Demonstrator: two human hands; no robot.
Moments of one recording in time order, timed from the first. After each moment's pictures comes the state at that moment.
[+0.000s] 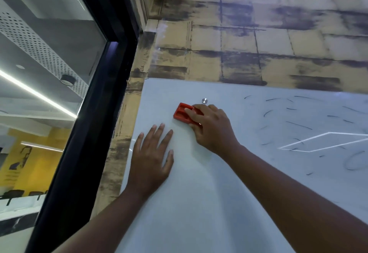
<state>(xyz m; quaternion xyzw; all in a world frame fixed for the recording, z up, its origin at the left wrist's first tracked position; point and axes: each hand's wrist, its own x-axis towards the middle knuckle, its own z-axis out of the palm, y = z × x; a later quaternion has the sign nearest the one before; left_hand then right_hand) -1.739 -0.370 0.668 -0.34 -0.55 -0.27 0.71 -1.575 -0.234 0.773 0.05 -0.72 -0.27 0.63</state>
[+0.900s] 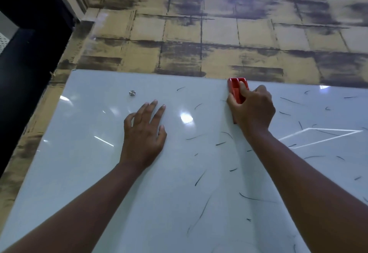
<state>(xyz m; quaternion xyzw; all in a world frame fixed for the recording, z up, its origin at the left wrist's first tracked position) -1.619 -0.215 0.733 -0.31 -0.58 -0.27 0.70 -1.428 -0.003 0.824 -0.18 -0.57 -0.08 0.80</state>
